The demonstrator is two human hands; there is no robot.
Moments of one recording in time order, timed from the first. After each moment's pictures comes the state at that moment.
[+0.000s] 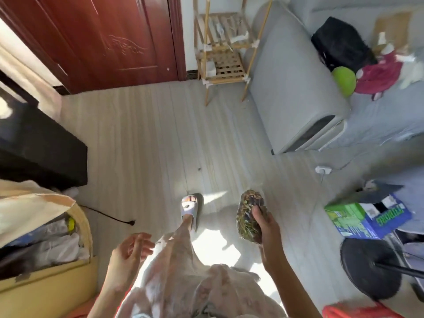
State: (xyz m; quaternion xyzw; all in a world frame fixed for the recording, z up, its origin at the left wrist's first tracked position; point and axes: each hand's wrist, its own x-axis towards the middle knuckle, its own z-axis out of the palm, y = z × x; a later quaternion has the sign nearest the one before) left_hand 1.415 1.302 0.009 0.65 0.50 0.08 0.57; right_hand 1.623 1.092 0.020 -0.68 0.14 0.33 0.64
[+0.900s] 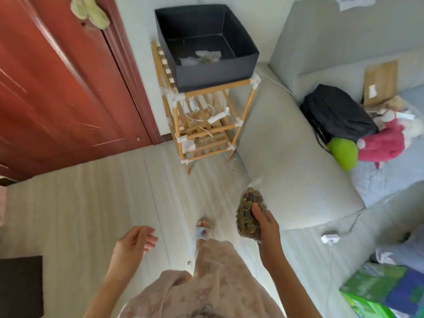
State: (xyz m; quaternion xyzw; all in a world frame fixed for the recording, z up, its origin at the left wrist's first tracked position) left_hand 1.928 1.617 0.010 0.70 0.44 0.03 0.56; right_hand 2.098 1.377 0.028 -0.66 0.20 0.28 0.67
